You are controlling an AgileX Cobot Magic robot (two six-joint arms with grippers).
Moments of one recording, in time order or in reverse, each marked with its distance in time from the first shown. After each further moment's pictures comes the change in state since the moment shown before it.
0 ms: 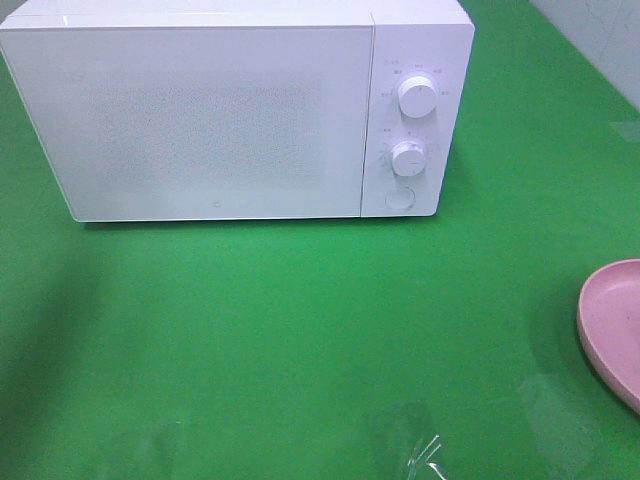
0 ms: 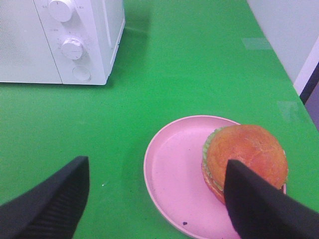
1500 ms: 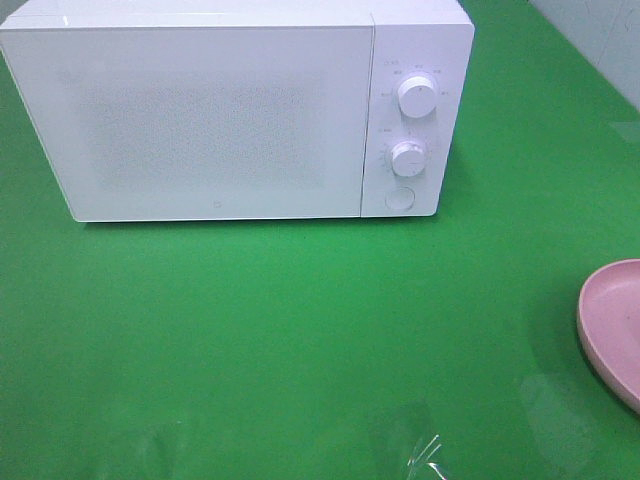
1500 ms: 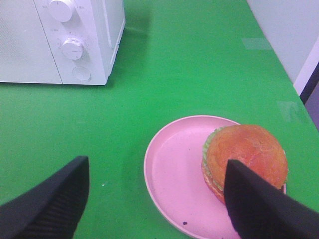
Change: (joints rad) left arm 0.105 -1.328 0.672 -0.004 -0.136 0.020; right arm 0.000 0.000 0.000 0.001 0.000 0.000
